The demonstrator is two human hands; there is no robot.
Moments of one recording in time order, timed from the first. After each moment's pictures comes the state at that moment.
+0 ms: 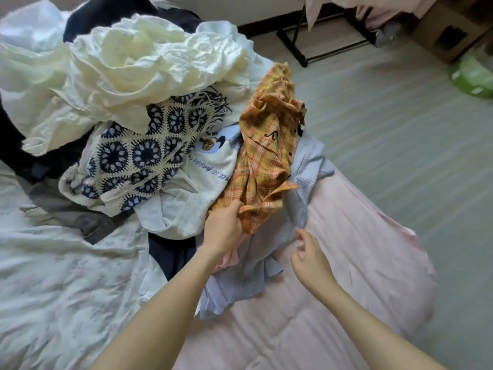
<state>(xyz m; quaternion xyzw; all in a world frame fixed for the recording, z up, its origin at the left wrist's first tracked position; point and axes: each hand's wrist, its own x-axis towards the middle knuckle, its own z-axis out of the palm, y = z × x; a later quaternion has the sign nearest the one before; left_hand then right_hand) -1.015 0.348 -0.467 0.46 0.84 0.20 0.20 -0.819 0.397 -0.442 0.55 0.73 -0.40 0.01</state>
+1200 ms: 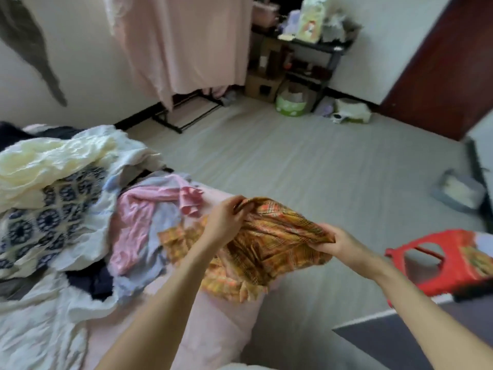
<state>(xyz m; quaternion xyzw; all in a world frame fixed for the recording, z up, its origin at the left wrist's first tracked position) -0.679 0.266 -0.177 0.65 0.59 0.38 0.30 -0.428 0.237 -0.149 0.57 0.58 -0.54 -0.21</state>
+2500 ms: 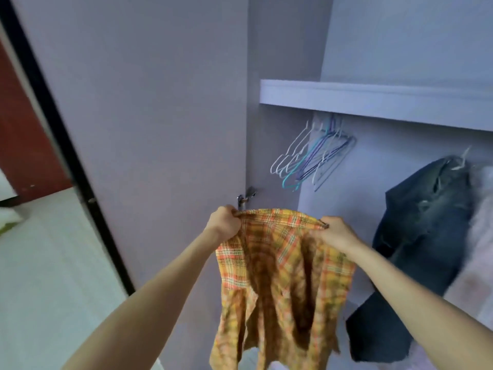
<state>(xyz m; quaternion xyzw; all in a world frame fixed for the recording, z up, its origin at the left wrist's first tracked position) -0.071 0.087 -0.022 0.90 0.13 0.01 0.41 -0.030 -0.157 -0.045 0.92 0.01 -0.03 -0.39</state>
